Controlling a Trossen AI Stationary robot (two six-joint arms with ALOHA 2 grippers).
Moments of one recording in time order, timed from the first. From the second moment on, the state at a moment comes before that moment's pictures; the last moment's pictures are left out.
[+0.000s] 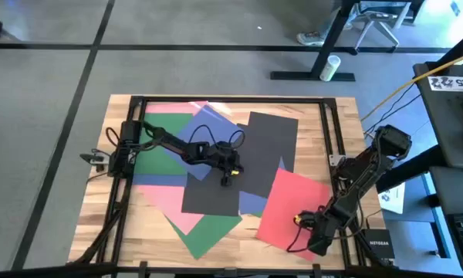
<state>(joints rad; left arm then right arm) 0.12 2.08 0.97 0.42 0.10 0.11 0.99 1.50 0.64 -0.39 -0.23 1.47</state>
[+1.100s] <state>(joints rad) 0.10 1.92 0.97 0.24 0.11 0.16 0.98 1.58 0.70 -0.20 -0.20 1.38</state>
